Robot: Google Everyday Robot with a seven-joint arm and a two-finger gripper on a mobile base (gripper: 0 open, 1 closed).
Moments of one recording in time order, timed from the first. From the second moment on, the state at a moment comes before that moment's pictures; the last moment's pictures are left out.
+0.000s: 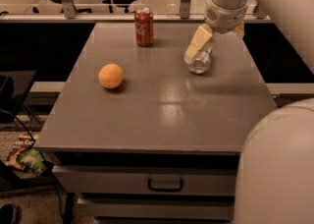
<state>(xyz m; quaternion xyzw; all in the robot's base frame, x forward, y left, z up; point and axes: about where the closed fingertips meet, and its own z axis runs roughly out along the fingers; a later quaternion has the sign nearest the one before) 0.659 -0.180 0.905 -0.27 0.96 -0.03 0.10</state>
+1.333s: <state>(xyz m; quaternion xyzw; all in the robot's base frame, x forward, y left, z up) 0.725 -0.175 0.852 -0.14 0.99 -0.02 0.08</state>
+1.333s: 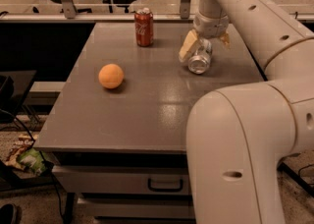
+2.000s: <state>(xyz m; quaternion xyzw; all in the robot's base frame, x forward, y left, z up) 0.734 -0.163 0.856 -0.15 0.98 -0.02 0.08</state>
